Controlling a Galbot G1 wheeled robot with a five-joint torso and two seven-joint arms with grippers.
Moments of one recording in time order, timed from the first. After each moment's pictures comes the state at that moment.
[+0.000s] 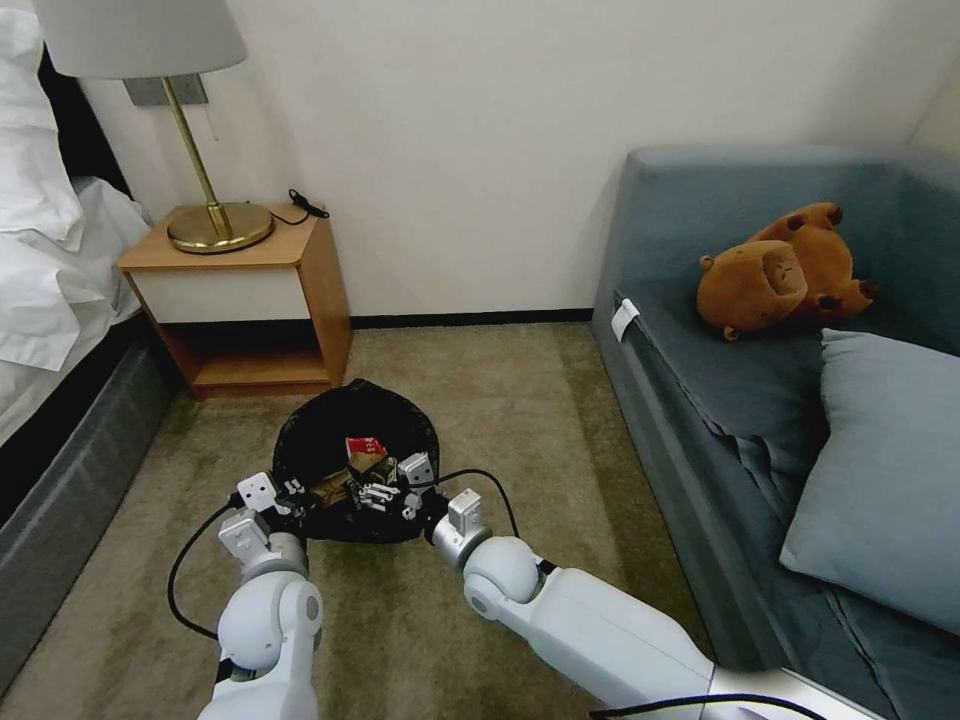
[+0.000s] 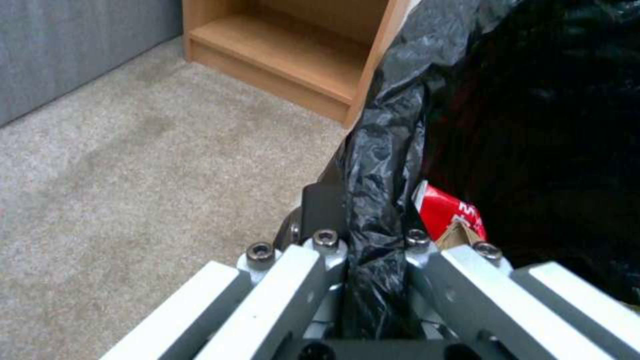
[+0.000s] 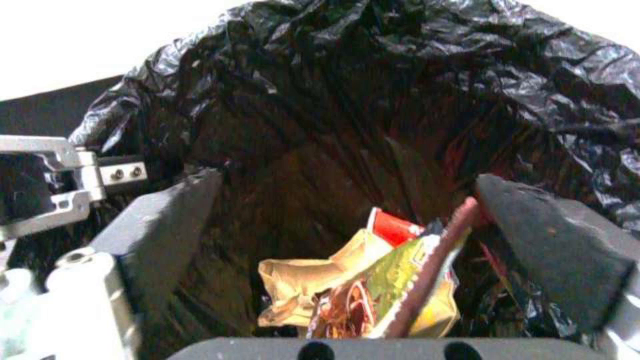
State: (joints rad) left arm 1.32 -1.61 -0.66 -1.90 -0.31 0.33 -0.30; right arm -0.67 1.31 -0.57 1.40 0.61 0.15 0.15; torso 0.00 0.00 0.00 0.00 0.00
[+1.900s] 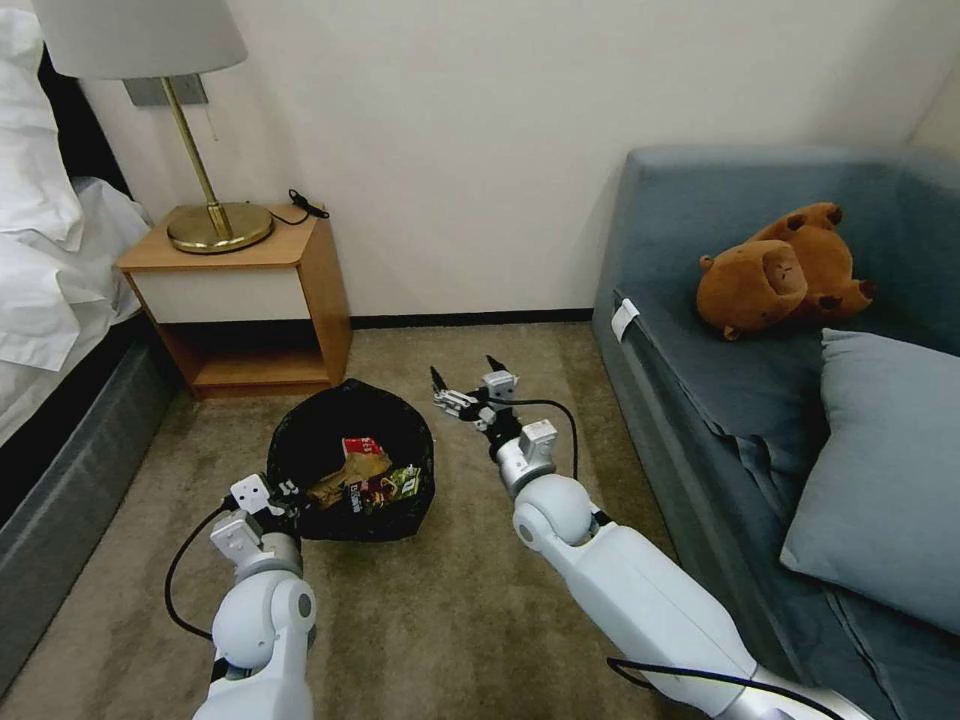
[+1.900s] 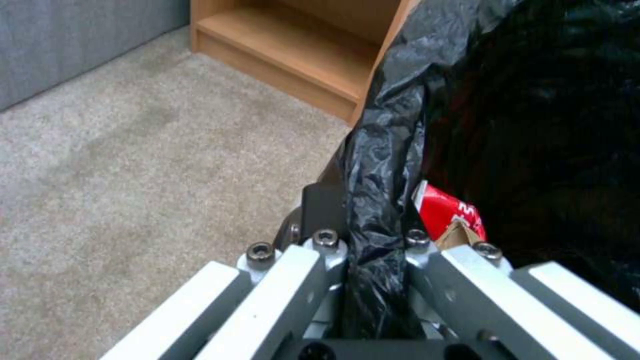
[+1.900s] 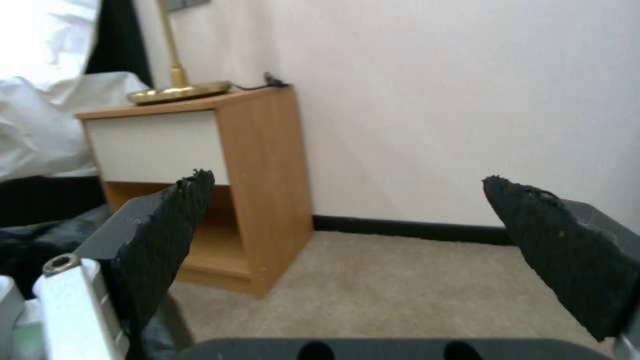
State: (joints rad) left arm 1.31 -1.61 -0.69 -1.88 -0.35 0.33 -0.29; right arm -0.75 1.29 -0.19 1.50 0.50 0.12 0.23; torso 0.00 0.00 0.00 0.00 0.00
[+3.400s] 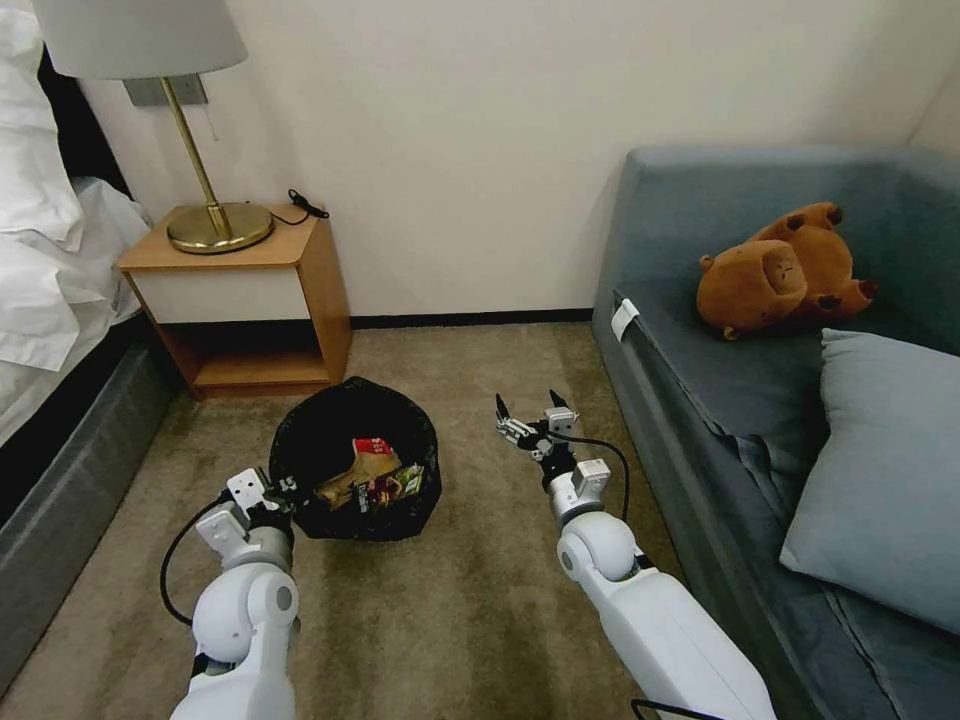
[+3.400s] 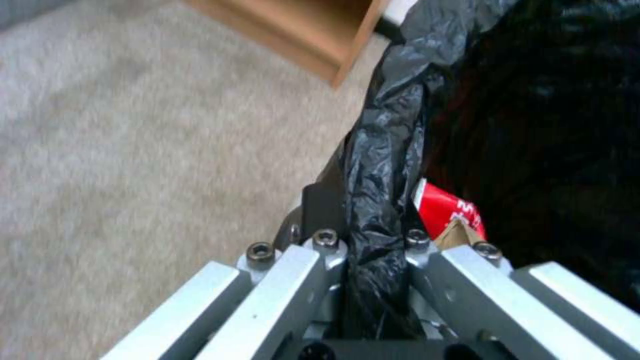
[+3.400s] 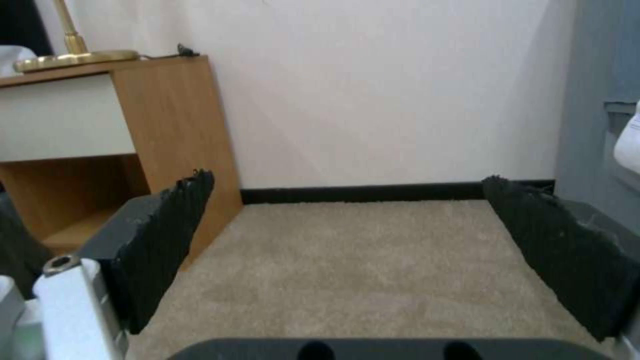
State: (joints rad) left arm 1.28 -1.56 -0.72 -1.92 -0.52 0.51 -0.32; right arm -0.93 1.30 0.02 1.45 0.41 0.20 0.16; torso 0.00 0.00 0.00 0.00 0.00
